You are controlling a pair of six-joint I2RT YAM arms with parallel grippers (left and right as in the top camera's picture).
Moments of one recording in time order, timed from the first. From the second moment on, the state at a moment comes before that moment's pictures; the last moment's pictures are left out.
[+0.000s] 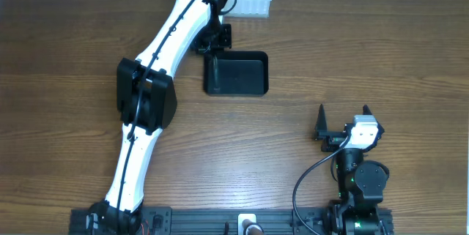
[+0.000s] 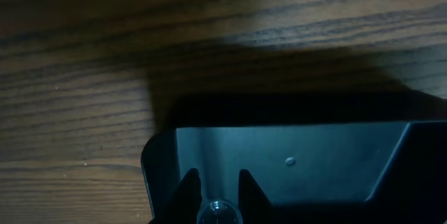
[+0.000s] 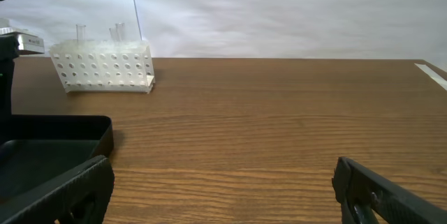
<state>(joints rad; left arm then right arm) -0.42 2.50 2.37 -1.44 0.10 -0.42 -0.01 0.01 0.01 -0.07 0.02 -0.01</state>
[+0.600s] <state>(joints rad) -0.42 2.56 2.37 -1.42 0.10 -0.43 -0.01 0.01 0.01 -0.07 0.02 -0.01</state>
